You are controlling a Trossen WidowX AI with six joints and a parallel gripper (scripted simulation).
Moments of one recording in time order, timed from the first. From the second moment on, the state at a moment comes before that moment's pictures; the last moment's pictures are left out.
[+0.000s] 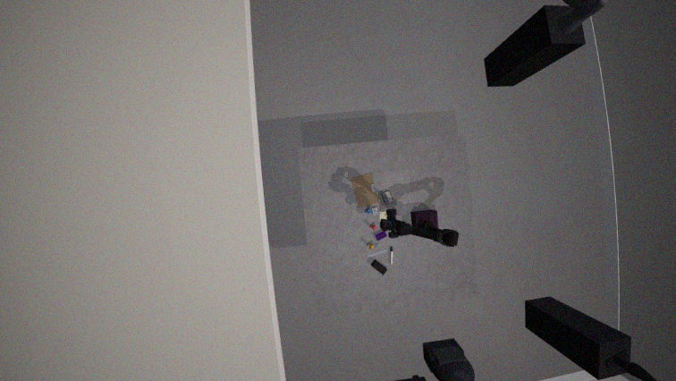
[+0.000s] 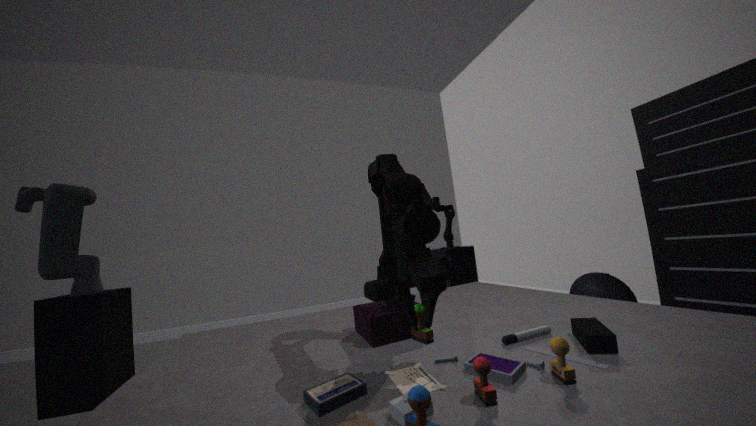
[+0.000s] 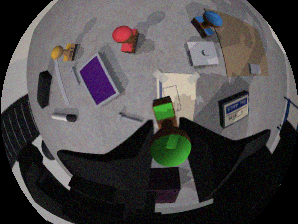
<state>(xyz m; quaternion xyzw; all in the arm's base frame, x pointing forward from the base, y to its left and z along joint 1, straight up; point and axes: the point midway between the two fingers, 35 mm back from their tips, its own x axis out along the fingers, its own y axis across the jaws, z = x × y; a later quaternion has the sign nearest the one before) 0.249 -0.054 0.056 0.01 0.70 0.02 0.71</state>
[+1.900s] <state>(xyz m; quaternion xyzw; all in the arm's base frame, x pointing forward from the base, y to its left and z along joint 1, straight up) 0.233 0.119 0.039 0.02 0.70 0.02 0.72</state>
